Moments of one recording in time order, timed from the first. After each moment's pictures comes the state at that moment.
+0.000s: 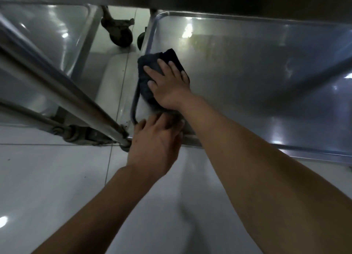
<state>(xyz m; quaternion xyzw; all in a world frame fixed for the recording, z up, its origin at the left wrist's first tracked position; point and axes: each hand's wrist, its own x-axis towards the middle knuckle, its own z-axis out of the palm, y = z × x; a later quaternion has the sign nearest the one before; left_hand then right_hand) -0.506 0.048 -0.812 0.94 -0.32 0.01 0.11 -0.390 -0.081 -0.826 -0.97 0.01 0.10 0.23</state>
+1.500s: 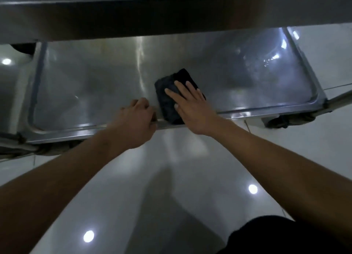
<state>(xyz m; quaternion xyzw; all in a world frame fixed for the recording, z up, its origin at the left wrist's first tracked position) -0.567 -0.150 -0.778 0.89 -0.42 -0.17 -0.01 -0.651 -0.342 -0.814 -0.98 0.06 0.08 0.17</state>
